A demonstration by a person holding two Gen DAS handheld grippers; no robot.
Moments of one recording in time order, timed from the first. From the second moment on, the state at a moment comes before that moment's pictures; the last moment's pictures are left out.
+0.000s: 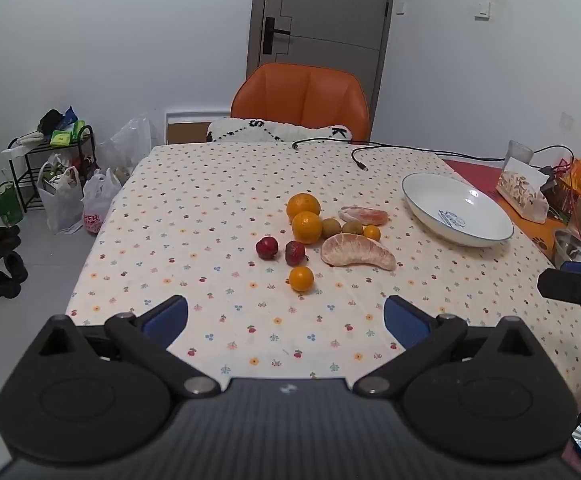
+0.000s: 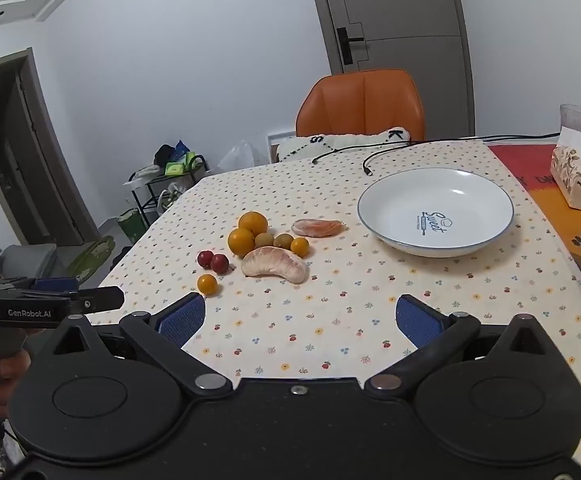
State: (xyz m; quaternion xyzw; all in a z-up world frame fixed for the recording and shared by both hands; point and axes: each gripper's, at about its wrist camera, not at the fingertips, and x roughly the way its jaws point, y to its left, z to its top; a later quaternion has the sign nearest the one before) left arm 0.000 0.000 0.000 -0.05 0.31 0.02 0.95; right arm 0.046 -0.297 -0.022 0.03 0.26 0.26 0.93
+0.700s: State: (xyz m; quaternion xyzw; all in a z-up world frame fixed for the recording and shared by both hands) left arm 0.001 0.002 0.000 -0.05 0.30 0.02 0.95; right arm 0.048 -0.297 -0.014 0.03 0.26 0.27 0.93
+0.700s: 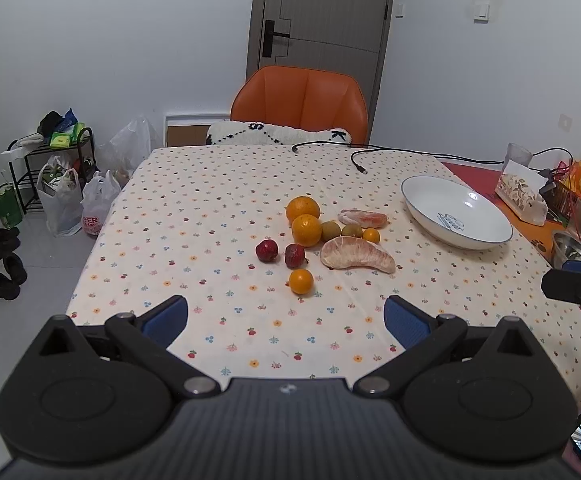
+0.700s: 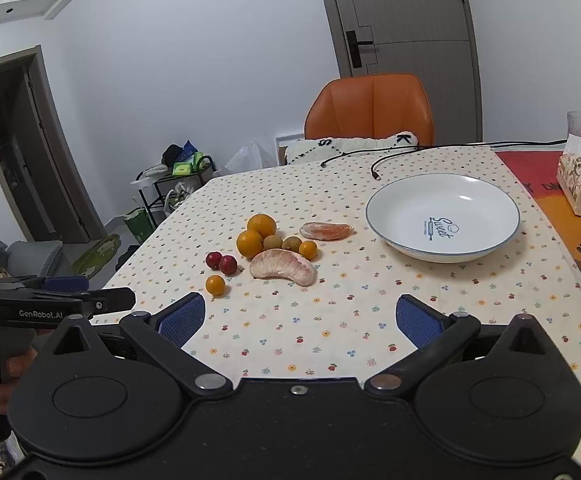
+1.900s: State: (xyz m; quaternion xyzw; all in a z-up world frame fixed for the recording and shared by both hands) left arm -0.003 0.002 0.006 -0.05 0.30 0.02 0.95; right arm 0.047 -0.300 -0.012 0.02 0.26 0.27 0.93
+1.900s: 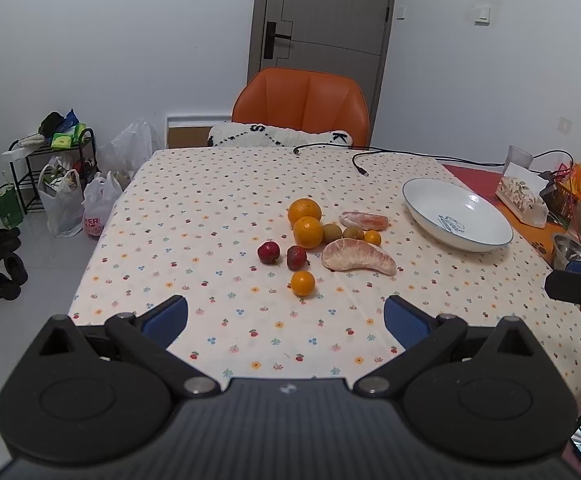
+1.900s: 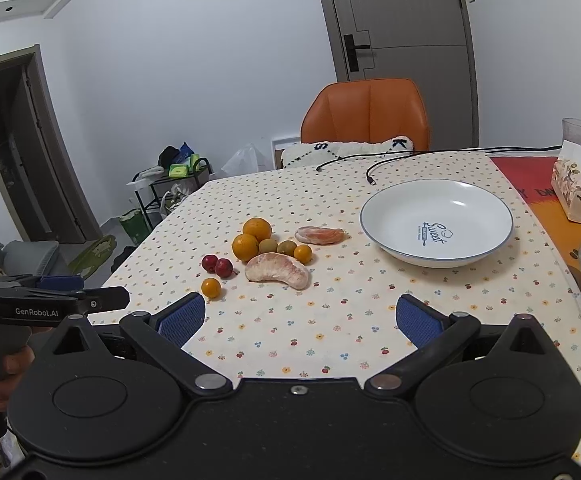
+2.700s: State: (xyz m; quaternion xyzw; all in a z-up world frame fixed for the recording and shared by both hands) left arm 0.002 0.001 0.001 -0.06 0.30 0.01 0.95; right arm 0.049 -0.302 -0.016 0.02 0.26 0.26 0.93
